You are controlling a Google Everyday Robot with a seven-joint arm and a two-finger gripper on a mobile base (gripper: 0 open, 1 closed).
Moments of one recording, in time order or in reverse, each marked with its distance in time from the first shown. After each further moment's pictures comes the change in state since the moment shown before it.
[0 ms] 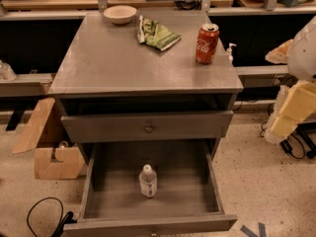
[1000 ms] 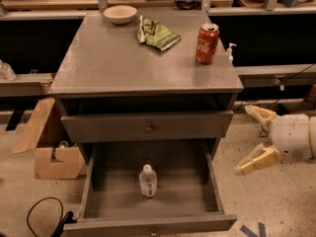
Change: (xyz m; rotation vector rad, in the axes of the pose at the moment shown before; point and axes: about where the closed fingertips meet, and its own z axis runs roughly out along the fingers) arm 0.035 0.011 0.159 0.011 -0.677 0.114
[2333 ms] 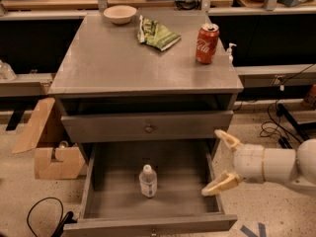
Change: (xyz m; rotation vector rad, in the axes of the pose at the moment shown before) arm 0.057 0.036 0.098 -0.025 -0.095 -0.047
